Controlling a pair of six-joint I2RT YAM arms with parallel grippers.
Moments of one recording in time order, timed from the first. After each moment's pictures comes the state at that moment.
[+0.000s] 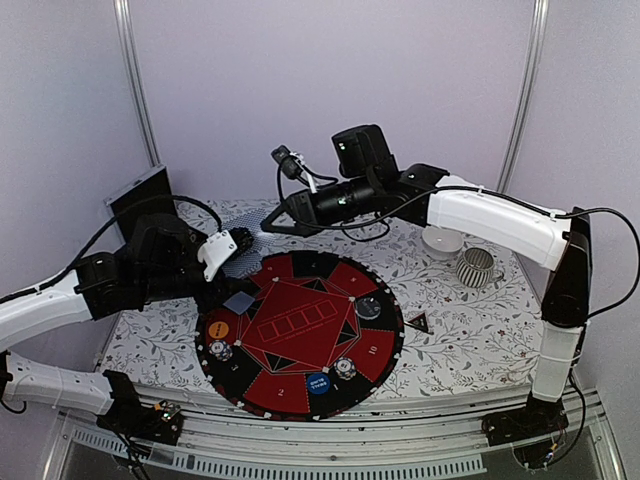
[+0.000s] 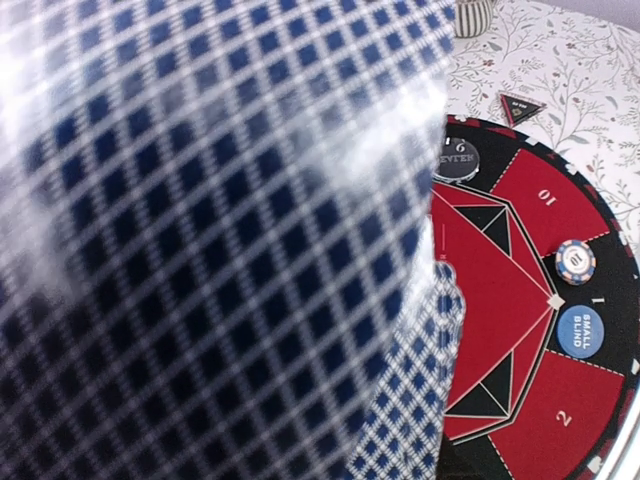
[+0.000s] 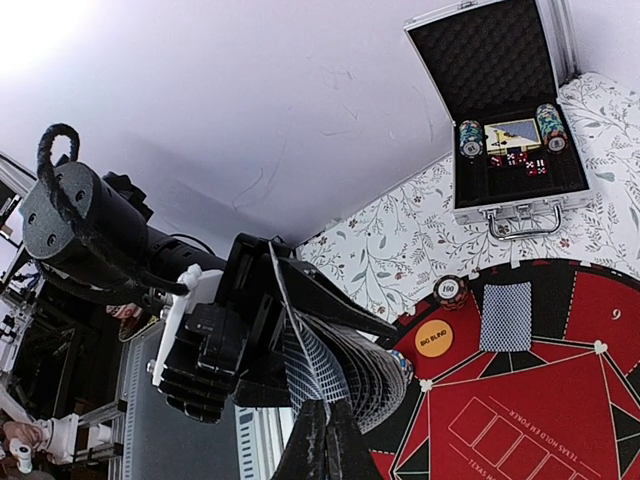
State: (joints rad) left arm -0.84 0.99 0.83 -0.41 -0.14 0.30; right arm 0.93 1.93 1.88 -0.34 -0.62 0.34
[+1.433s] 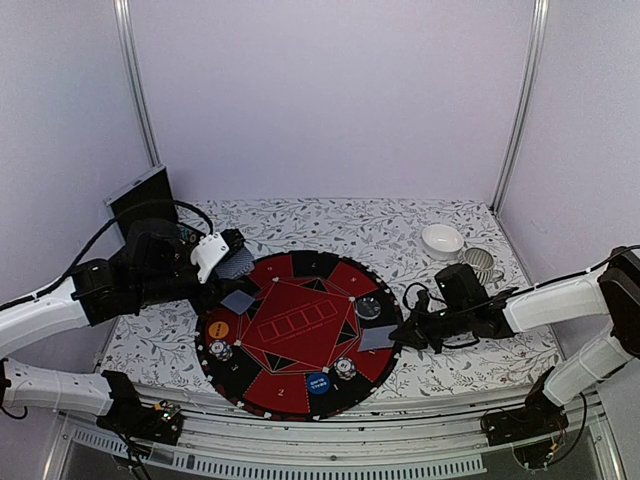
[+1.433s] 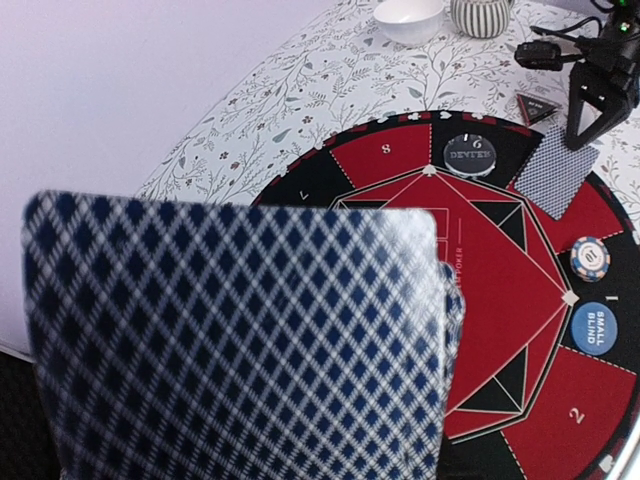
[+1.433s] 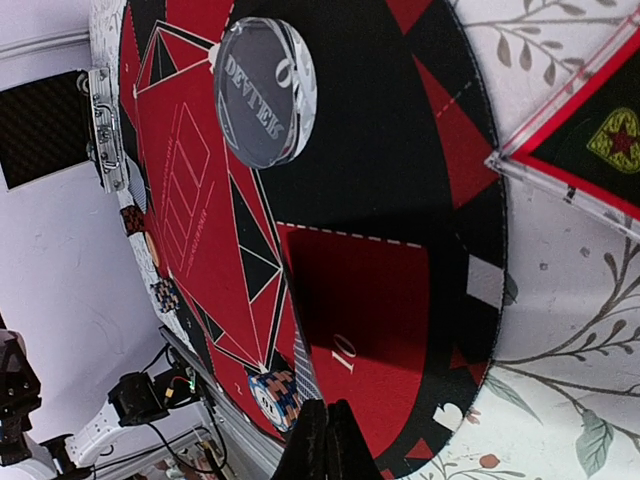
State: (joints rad) left arm -0.80 0.94 0.77 -0.38 -0.15 0.30; right arm 0.71 1.45 0.53 0.13 -0.41 1.21
